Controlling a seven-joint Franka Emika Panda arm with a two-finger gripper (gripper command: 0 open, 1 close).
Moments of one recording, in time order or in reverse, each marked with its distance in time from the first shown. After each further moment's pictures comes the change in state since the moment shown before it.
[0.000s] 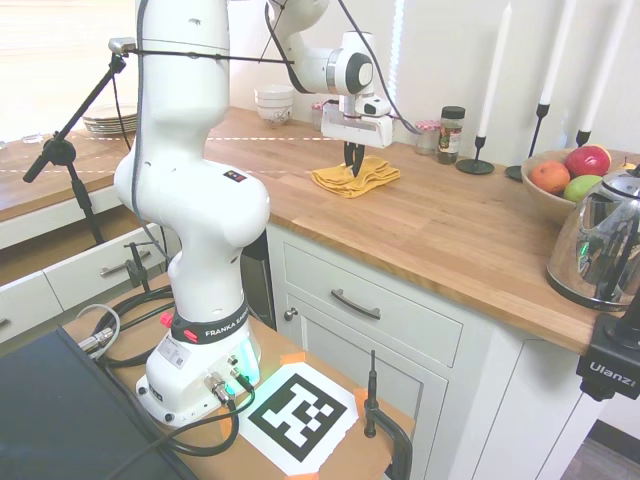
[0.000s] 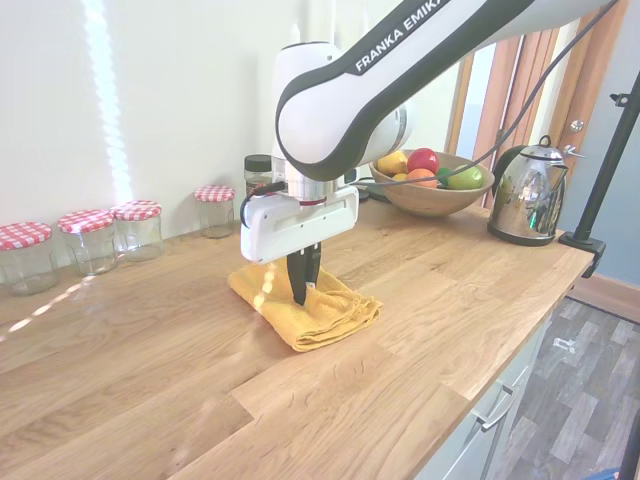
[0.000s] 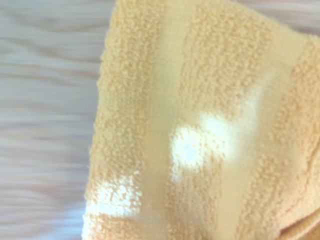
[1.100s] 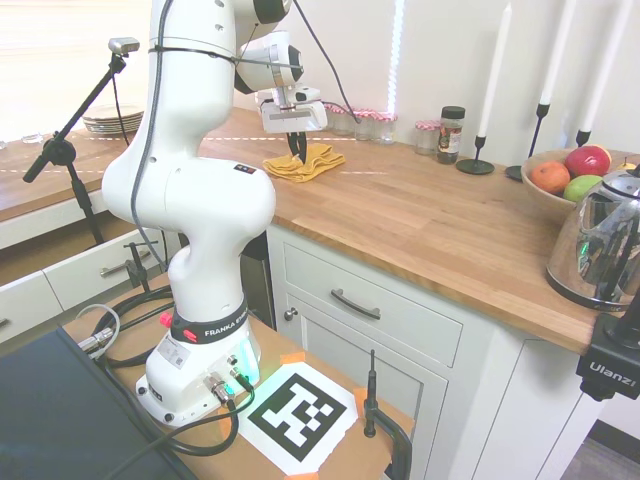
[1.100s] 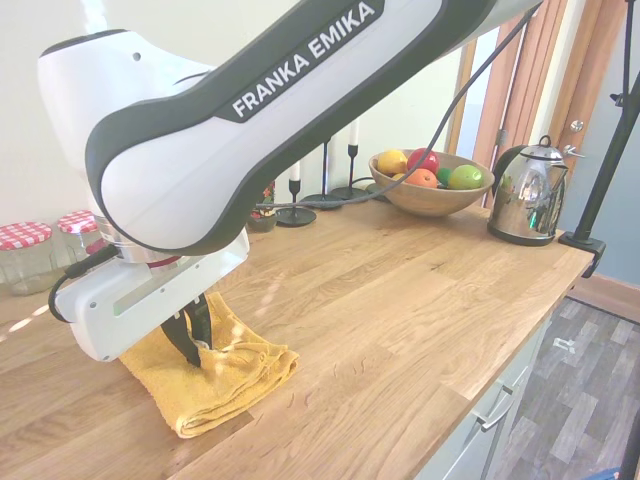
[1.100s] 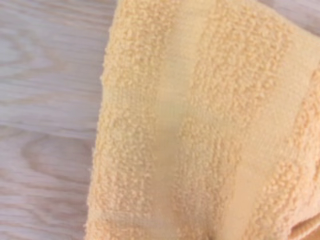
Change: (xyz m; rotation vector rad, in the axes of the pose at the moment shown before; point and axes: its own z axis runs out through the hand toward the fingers) arm -0.141 -0.130 -0.002 -0.099 0.123 -0.139
